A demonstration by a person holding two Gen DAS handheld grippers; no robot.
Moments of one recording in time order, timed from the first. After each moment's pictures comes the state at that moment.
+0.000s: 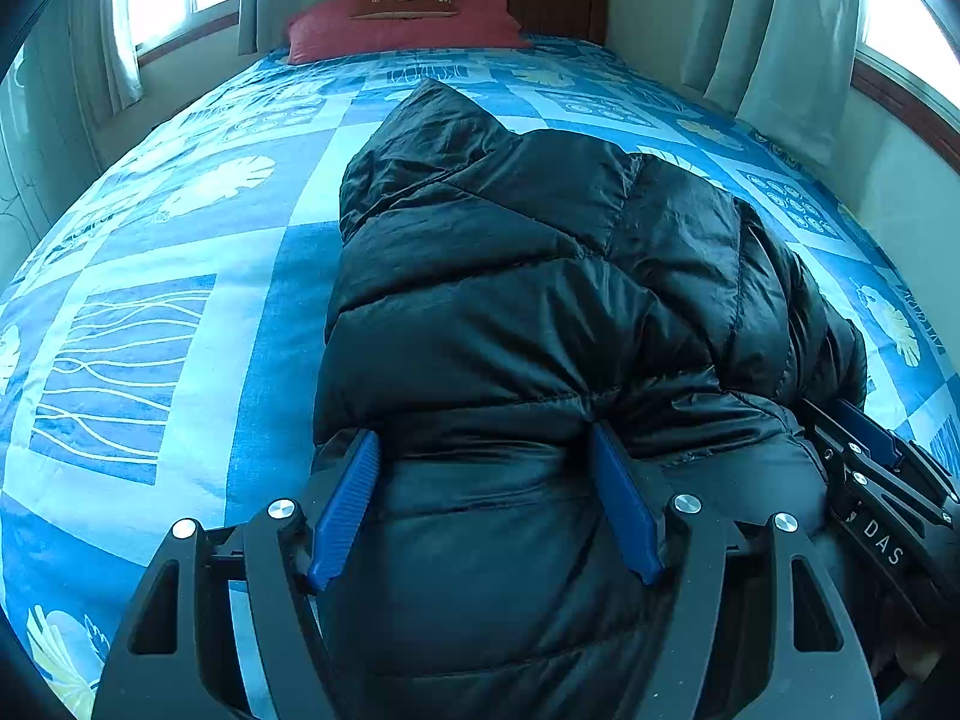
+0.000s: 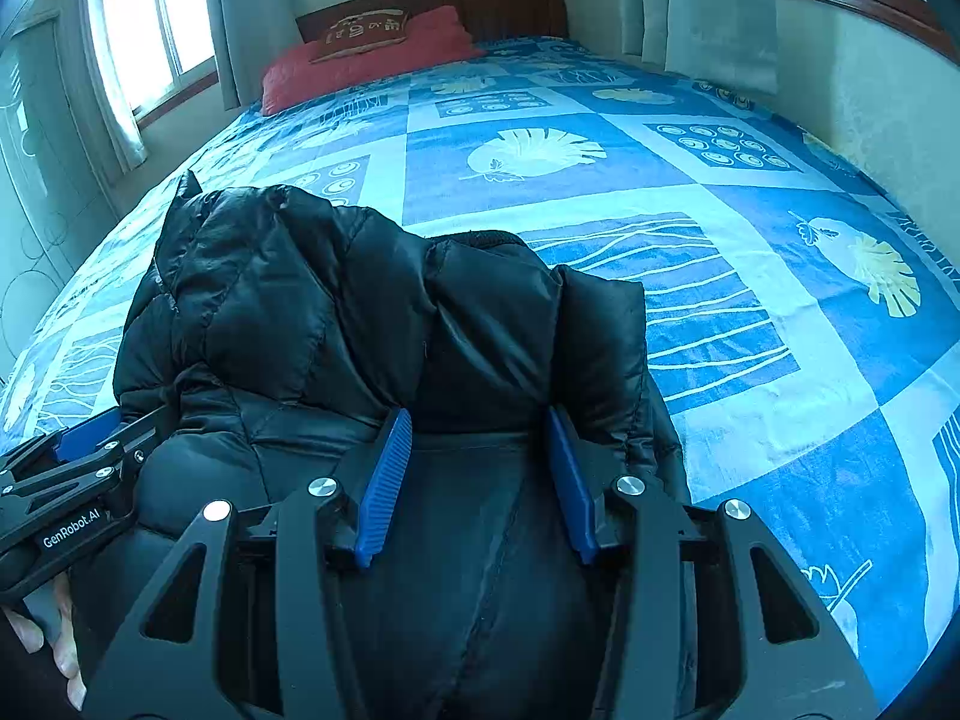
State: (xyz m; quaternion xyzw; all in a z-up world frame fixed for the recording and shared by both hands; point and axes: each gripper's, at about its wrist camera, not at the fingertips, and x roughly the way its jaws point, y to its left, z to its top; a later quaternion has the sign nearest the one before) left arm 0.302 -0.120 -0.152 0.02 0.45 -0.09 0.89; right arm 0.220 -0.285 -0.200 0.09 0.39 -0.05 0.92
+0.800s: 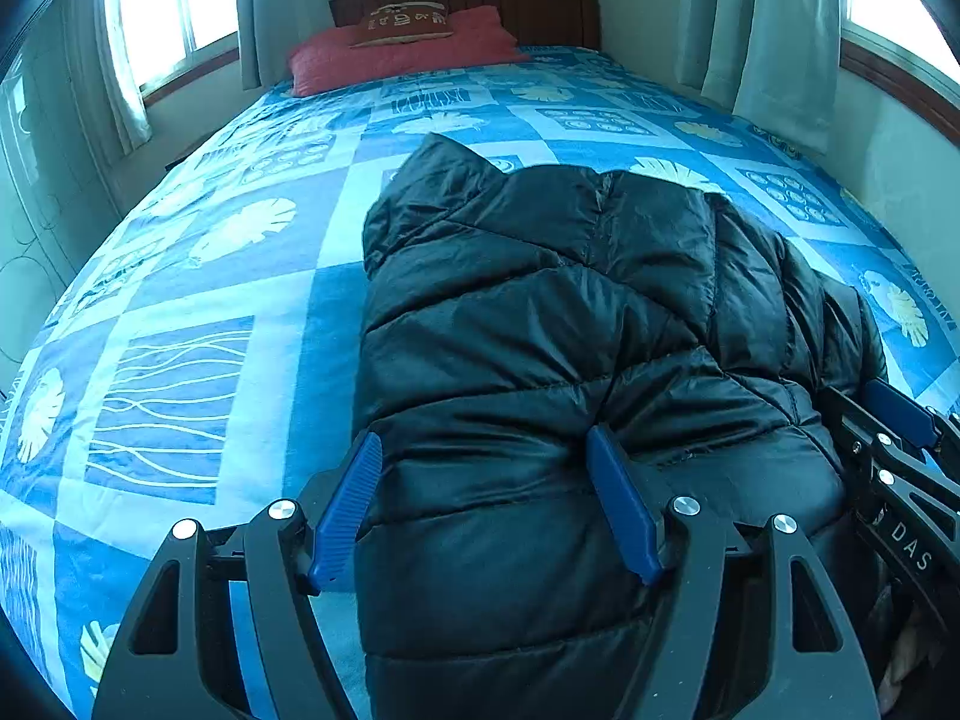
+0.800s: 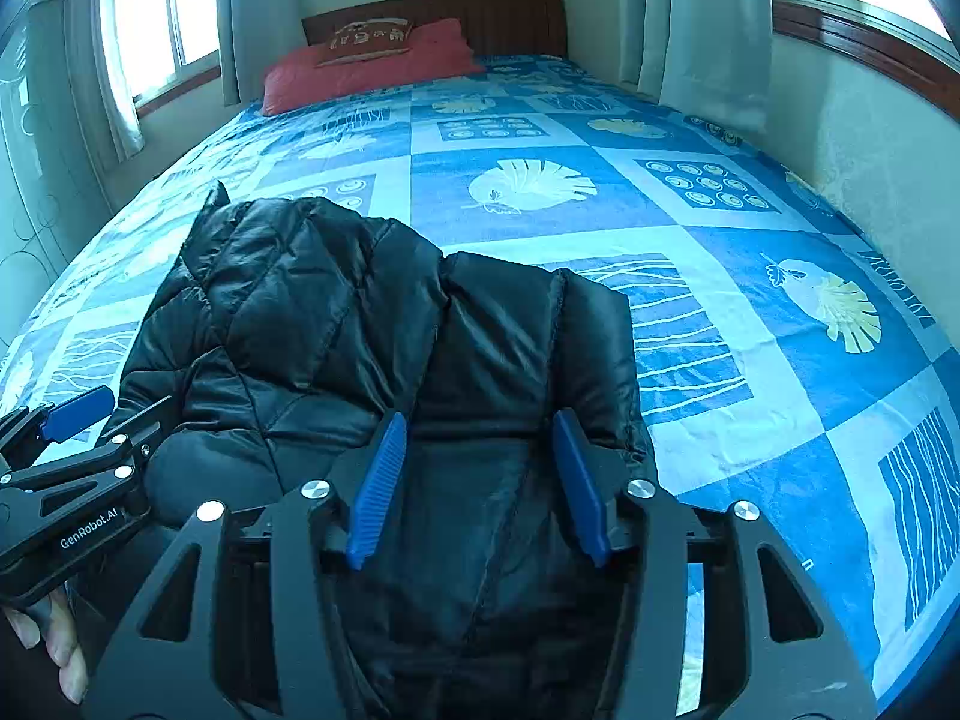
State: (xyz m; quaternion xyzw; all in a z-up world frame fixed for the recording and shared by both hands) left arm 0.290 -0.121 -0.126 0.06 0.43 -0.08 0.90; right arm 0.201 -0.270 -0.165 0.06 0.38 -0.07 0.92
